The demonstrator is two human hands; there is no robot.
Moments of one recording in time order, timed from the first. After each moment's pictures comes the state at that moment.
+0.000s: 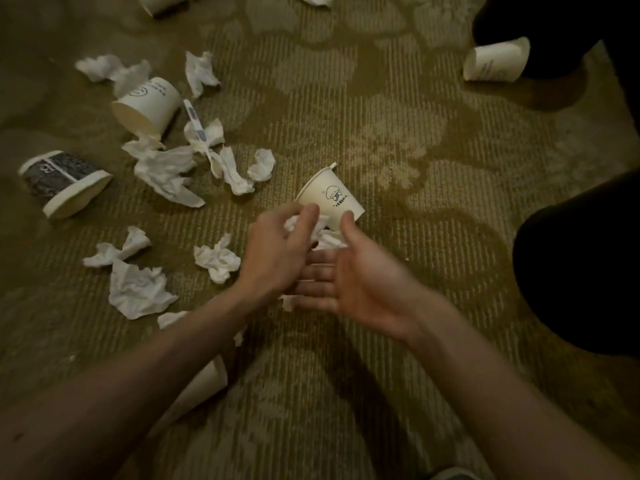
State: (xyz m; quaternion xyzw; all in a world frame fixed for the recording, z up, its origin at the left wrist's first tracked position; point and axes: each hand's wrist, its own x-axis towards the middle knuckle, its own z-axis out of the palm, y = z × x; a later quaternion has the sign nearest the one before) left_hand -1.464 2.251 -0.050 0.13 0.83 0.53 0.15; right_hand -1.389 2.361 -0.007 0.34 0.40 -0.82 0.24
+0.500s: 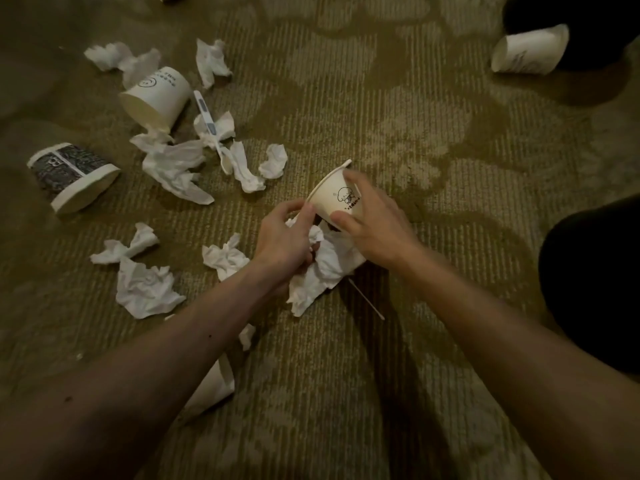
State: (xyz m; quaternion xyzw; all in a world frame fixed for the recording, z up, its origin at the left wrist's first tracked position) left_hand -1.490 2.263 -0.082 -0.11 0.75 0.59 0.28; right_hand -1.447 2.404 -0.062 0.18 0.89 -0.40 0.09
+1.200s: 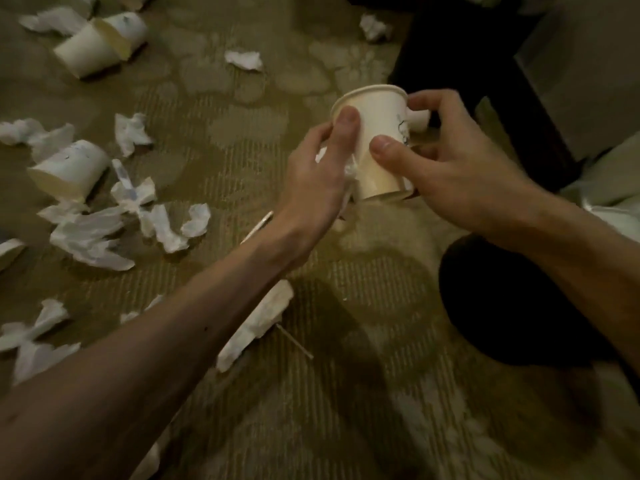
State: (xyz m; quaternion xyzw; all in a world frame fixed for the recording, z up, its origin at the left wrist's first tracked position) left_hand -1.482 2.384 0.061 0.16 0.62 0.72 0.28; right_hand -1.401 2.507 0.114 0.23 0.86 -0.45 -0.06
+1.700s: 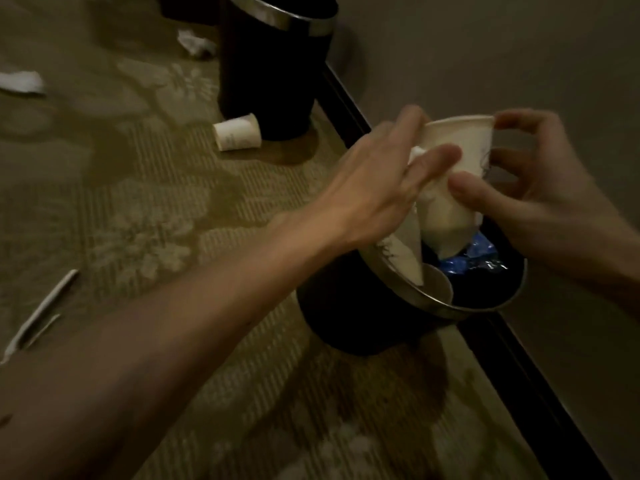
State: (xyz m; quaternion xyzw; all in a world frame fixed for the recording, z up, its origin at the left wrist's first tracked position) left_hand -1.377 2.563 0.125 0.58 0.61 0.51 0.20; right_hand -1.216 2.632 0.189 0.35 0.82 -0.41 -0.18
